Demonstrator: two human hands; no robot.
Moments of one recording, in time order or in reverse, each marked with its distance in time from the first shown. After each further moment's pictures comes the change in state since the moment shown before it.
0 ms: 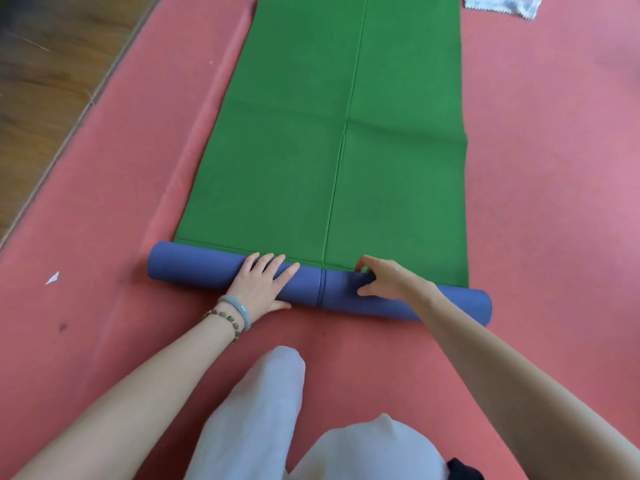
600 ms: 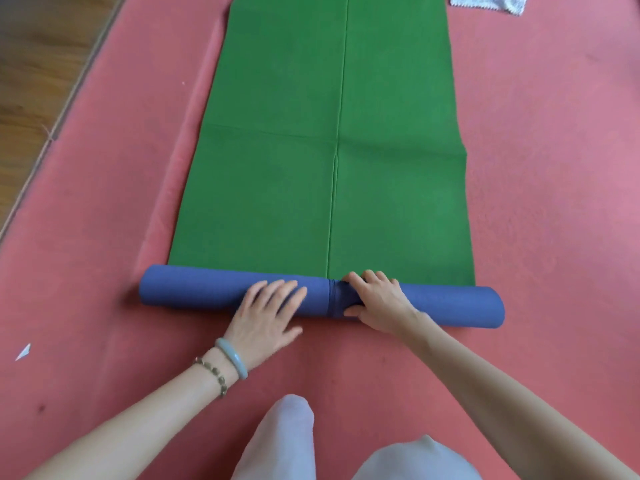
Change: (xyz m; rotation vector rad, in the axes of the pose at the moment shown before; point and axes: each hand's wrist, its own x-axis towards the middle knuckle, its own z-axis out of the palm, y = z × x) left_hand 0.027 -0.019 -0.010 -0.172 0.359 0.077; right_hand 0.034 -0.026 -0.007 -0.284 0.194 -0.044
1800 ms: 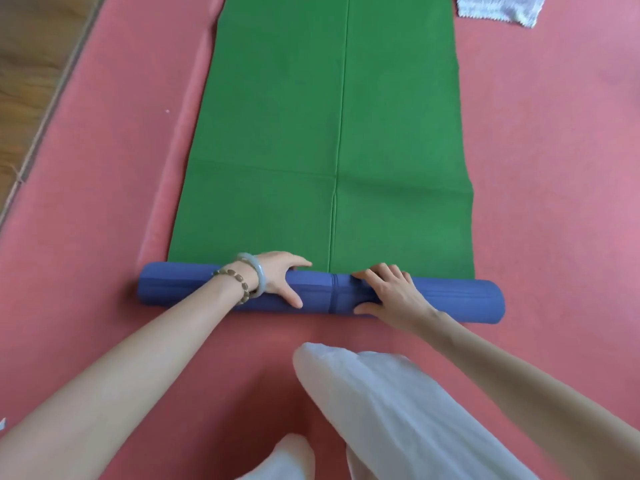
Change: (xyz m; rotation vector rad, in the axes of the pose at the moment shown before) left_hand 0.192 -0.103 -0.032 -0.556 -0.854 -0.143; right_hand 0.073 0.056 -0.065 0.107 -0.016 -0.022
